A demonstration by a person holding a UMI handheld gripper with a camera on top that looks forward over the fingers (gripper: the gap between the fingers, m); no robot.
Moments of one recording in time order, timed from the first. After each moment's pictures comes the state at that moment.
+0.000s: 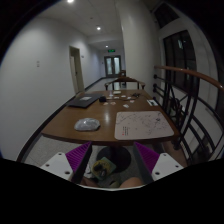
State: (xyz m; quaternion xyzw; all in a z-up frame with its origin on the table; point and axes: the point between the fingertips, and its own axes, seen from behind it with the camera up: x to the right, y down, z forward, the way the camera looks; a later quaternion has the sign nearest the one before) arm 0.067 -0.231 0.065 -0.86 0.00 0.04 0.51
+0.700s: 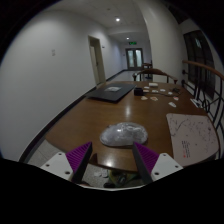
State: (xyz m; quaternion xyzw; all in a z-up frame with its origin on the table) arm -0.092 -0.087 -0.009 -0.87 -0.08 0.11 0.47
